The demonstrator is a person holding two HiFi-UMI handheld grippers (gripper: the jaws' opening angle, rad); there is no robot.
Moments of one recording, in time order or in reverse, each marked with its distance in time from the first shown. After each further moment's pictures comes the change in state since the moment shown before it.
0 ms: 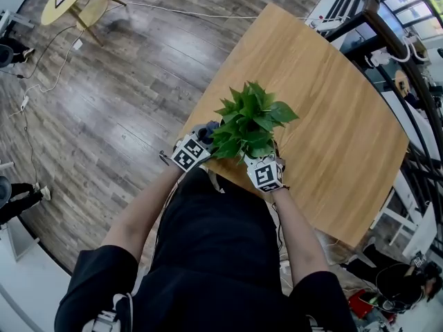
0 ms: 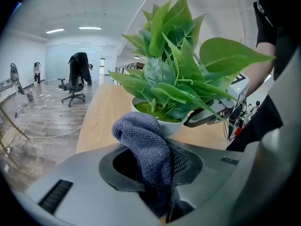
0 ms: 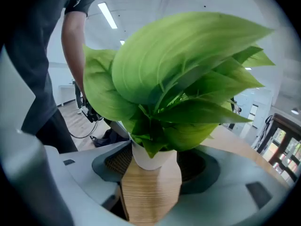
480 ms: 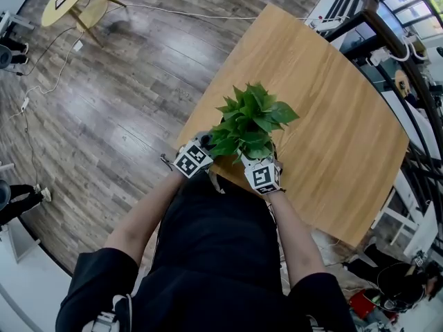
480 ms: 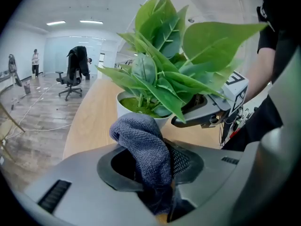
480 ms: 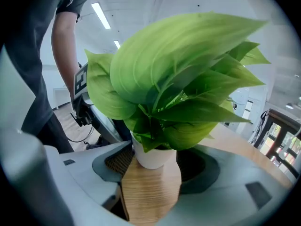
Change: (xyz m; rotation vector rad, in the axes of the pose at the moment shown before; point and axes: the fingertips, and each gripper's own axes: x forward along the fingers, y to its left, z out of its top) left arm -0.001 -0.027 -0.009 -0.038 0.028 -0.045; right arm 0.000 0.005 0.001 0.056 0.009 -0.051
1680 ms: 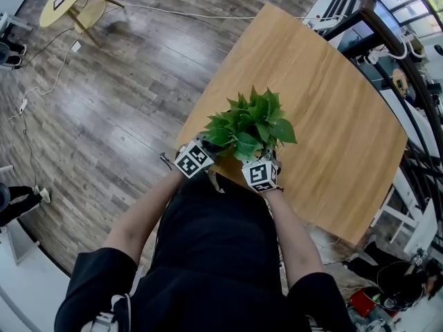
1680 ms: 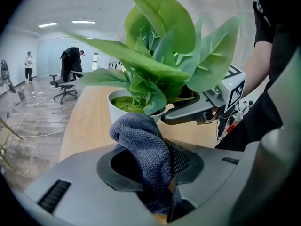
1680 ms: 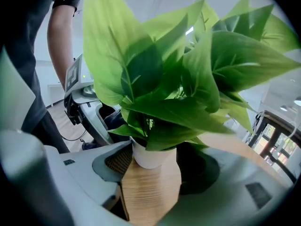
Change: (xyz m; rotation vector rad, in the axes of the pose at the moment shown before) left arm 0.002 -0.008 0.000 0.053 0.021 -0.032; right arm 0.004 -0.006 -0.001 0.007 0.038 -0.059
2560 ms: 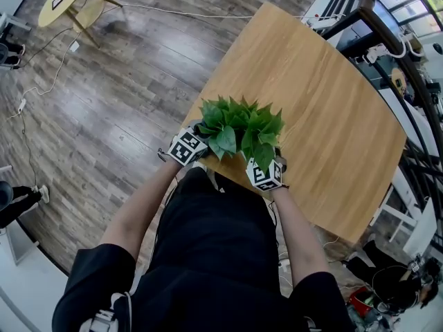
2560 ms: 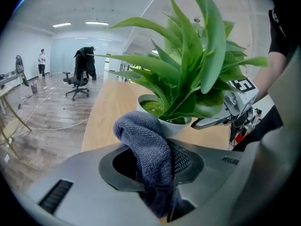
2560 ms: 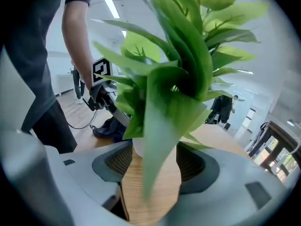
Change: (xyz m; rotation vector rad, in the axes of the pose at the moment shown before) left arm -0.004 0.050 0.010 -0.091 -0.021 0.100; right arm -0.010 -0.010 -0.010 -0.112 0.032 0.047
